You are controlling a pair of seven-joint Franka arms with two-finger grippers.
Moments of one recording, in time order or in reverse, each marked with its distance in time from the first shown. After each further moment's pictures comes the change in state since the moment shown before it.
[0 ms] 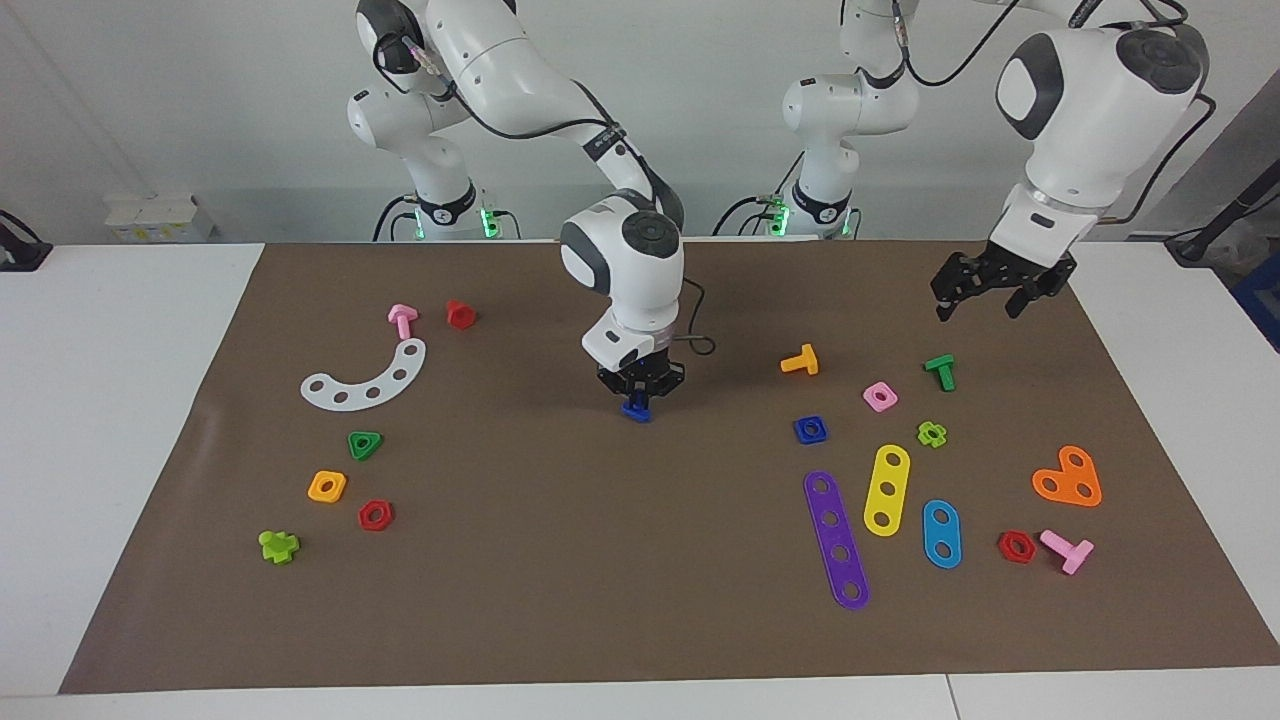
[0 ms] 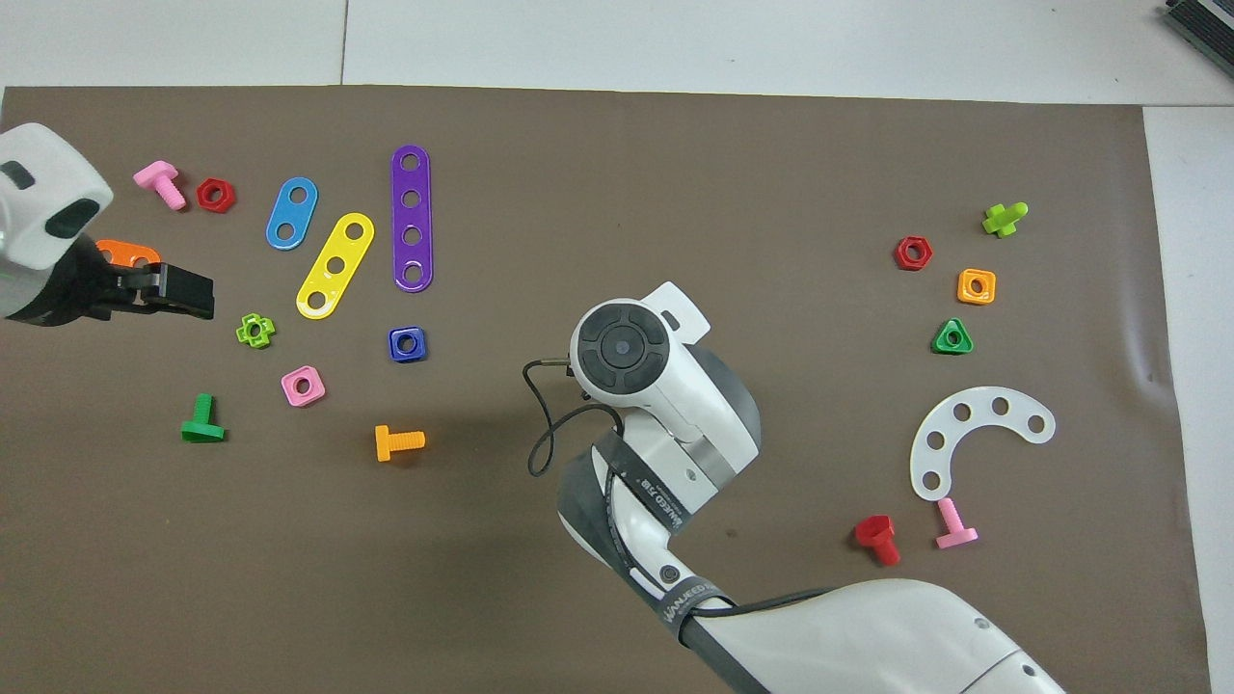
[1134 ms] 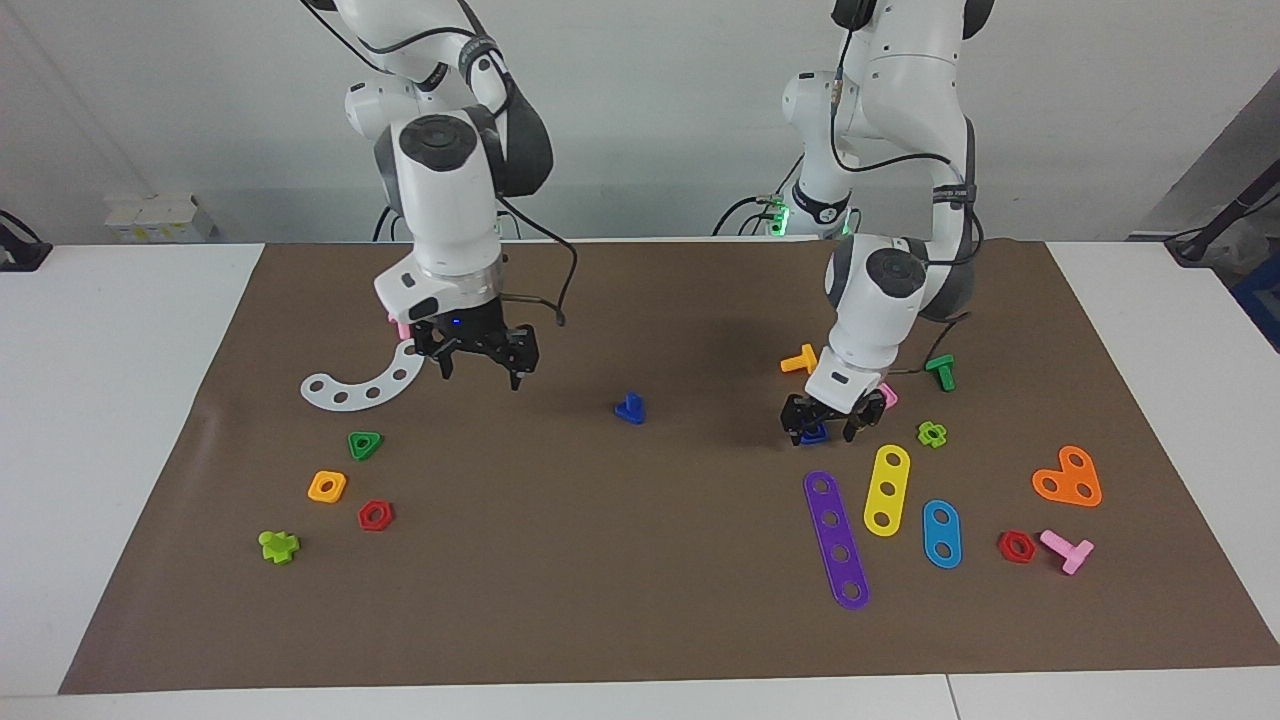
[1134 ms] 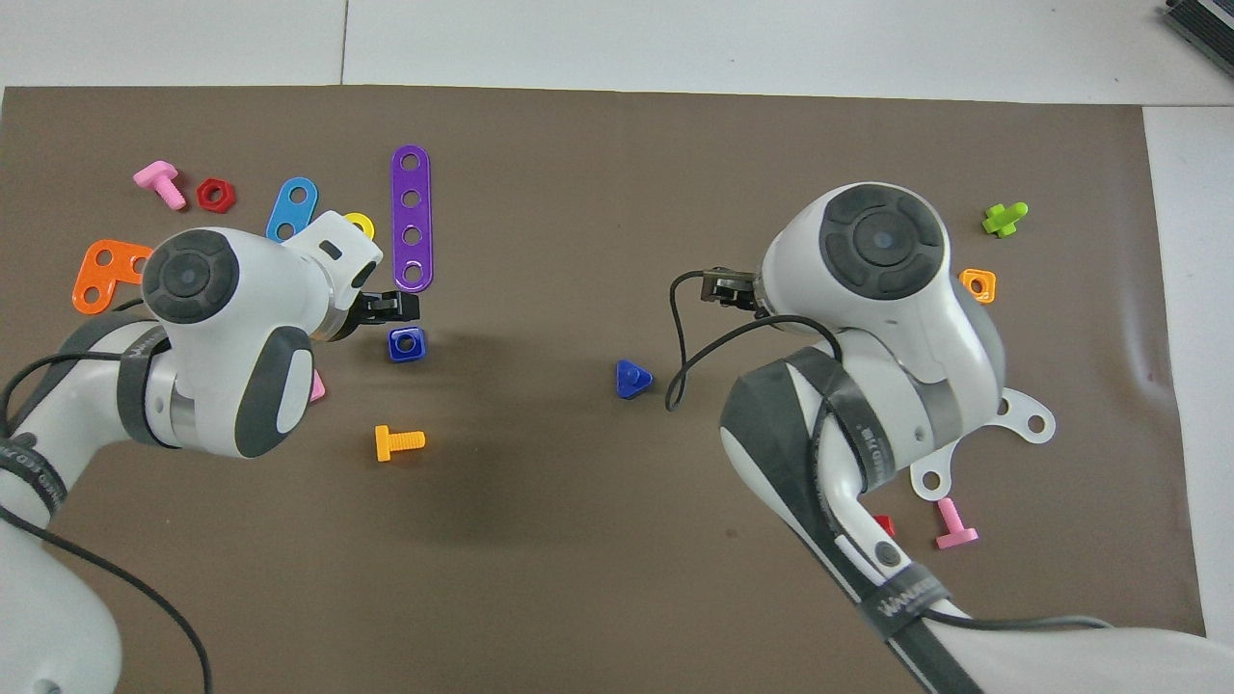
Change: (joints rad) left arm -0.188 0.304 -0.003 -0.313 -0.013 0.730 -0.266; right arm -0.364 -0.329 -0.002 -0.015 0.037 -0.241 -0.284
